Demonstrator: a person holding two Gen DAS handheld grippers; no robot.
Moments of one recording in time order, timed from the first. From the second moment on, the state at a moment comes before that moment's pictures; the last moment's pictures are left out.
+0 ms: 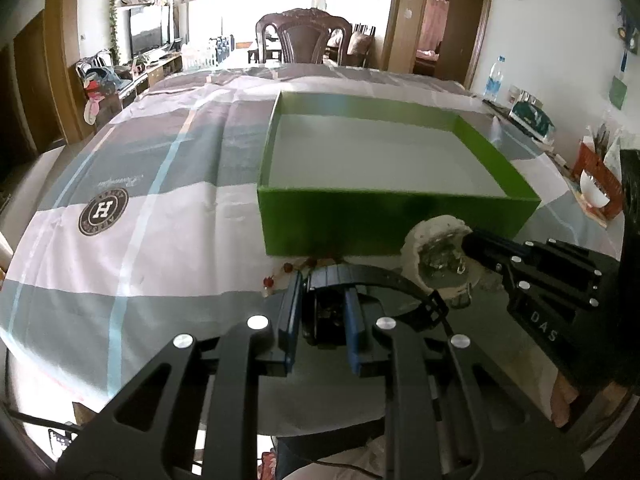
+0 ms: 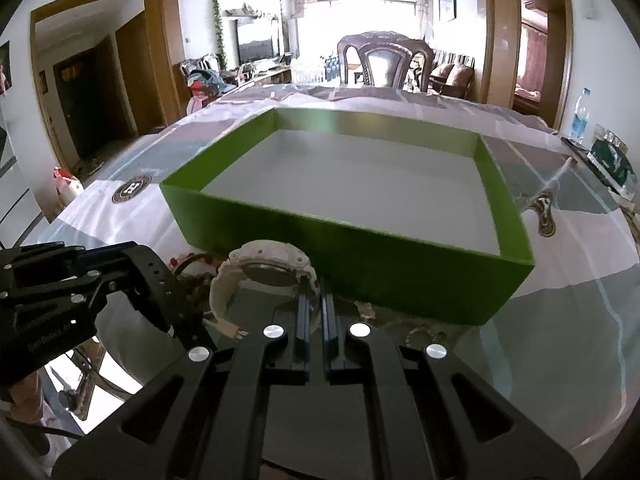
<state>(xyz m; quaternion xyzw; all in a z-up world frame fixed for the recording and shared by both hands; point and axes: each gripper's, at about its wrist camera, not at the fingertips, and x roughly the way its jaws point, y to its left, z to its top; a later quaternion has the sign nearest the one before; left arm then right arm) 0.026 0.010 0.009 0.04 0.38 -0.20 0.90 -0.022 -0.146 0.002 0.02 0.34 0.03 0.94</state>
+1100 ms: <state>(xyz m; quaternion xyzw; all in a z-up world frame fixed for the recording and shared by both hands) 0.130 -0.031 0.052 -0.01 0.34 -0.17 0.93 0.030 -0.204 0.038 0.05 0.27 -0.05 0.96</state>
